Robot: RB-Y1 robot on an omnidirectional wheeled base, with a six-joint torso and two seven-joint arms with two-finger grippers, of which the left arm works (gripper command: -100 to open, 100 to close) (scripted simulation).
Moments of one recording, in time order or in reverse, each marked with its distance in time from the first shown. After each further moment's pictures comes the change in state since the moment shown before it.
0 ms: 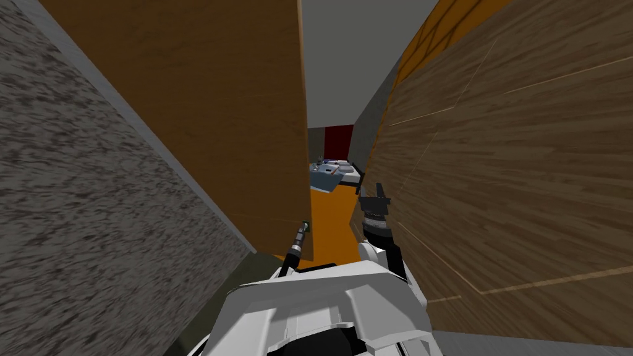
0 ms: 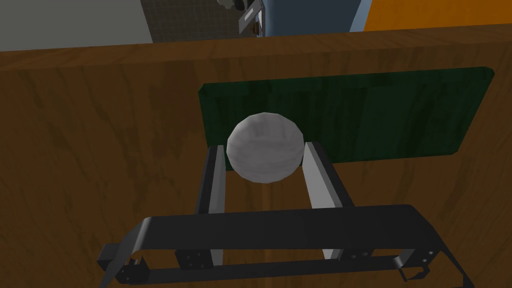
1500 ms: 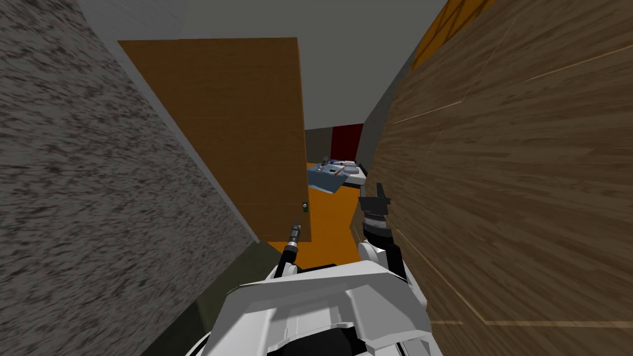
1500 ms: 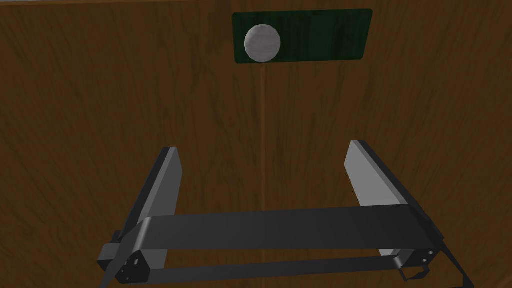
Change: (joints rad) arm -0.012 -0.012 0.115 -0.001 0.042 -0.006 -0.027
